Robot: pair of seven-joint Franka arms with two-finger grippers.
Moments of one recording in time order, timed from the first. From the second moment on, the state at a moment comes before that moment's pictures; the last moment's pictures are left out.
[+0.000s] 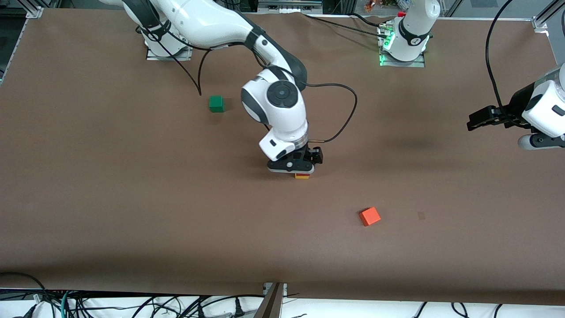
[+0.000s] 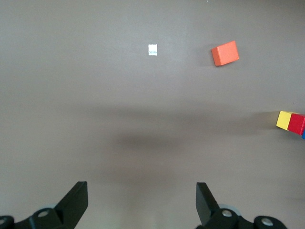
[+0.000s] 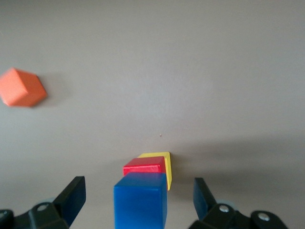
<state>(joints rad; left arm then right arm) 0.04 0.16 -0.07 -1.46 -0.02 1.49 -0.14 0.74 0.88 0.00 -0.95 0.02 2.09 0.89</state>
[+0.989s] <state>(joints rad) 0.04 0.16 -0.07 -1.46 -0.02 1.49 -0.14 0.47 0.37 -0.11 -1.17 0.19 1.48 0.39</state>
